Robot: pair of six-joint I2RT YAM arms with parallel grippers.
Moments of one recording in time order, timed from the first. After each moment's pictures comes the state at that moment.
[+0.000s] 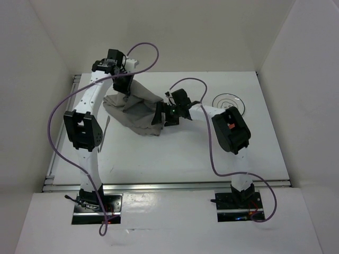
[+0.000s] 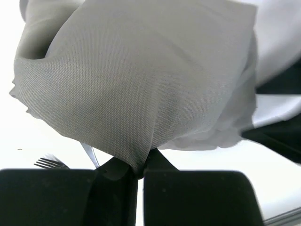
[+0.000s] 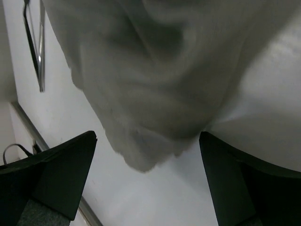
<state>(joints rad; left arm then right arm) -0.15 2.12 2.16 -1.07 0.17 0.18 0.53 2.11 1.43 -0.15 -0.49 0.53</state>
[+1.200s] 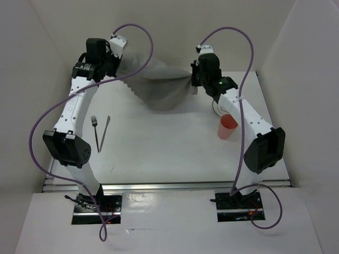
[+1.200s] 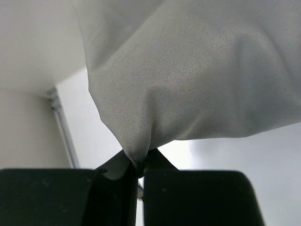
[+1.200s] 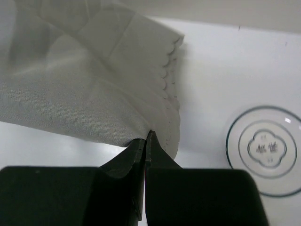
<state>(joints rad) -0.12 1.81 2.04 -0.70 0.00 0.36 0.41 1.72 1.73 -0.41 0.20 0.17</state>
